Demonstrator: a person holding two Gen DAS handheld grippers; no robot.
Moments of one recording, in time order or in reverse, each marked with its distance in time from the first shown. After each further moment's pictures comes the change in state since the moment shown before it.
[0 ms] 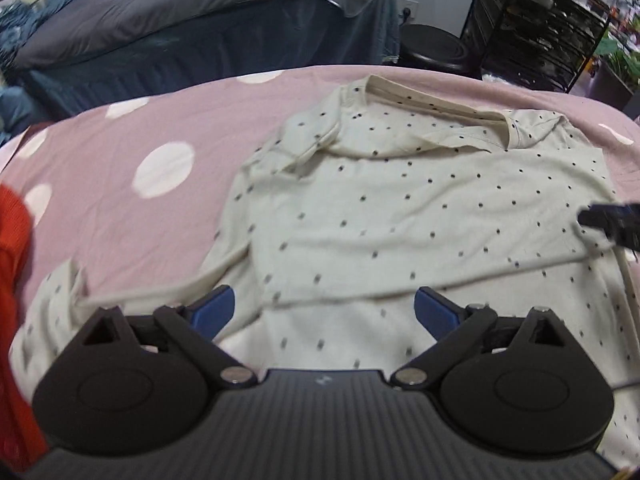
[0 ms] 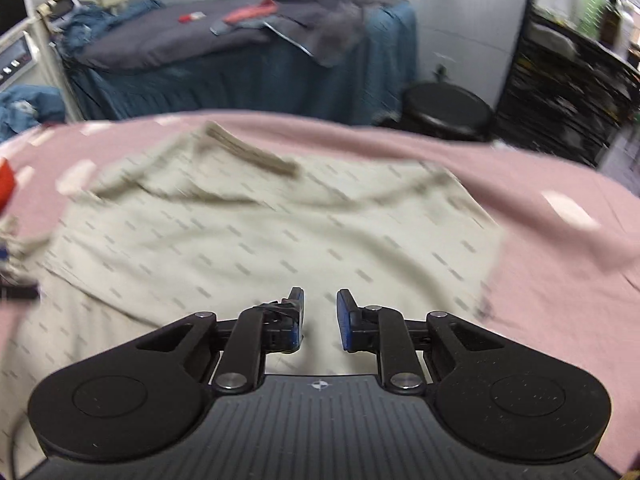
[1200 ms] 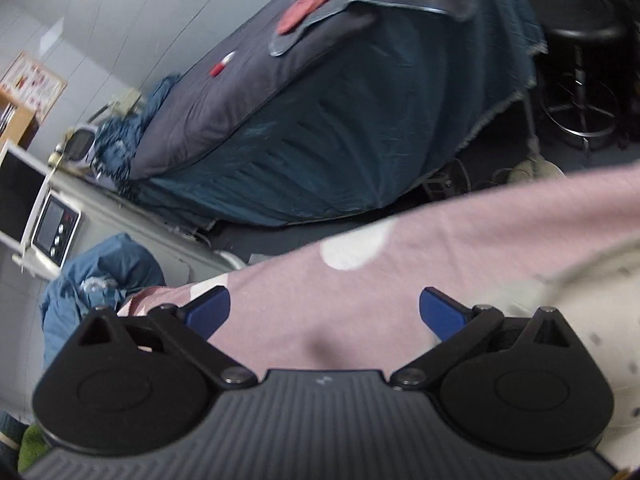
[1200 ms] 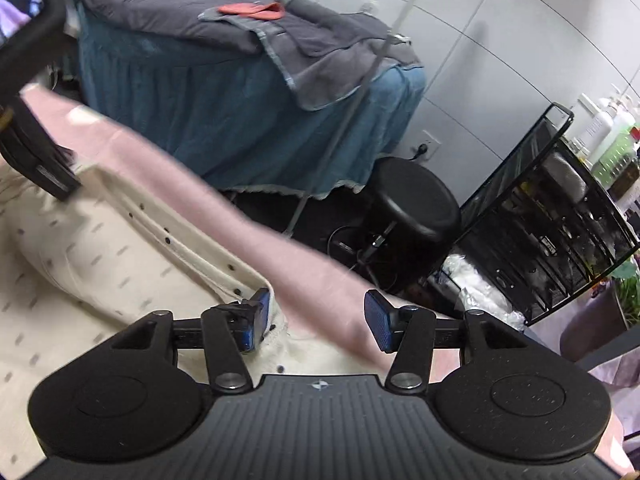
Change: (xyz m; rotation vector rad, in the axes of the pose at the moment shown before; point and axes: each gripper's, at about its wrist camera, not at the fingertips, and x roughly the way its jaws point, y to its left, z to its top) left arm 0.172 -0.032 0.209 0.175 -0.007 0.652; right arm 0.107 0.007 0.125 -0.306 -0.115 -0.232
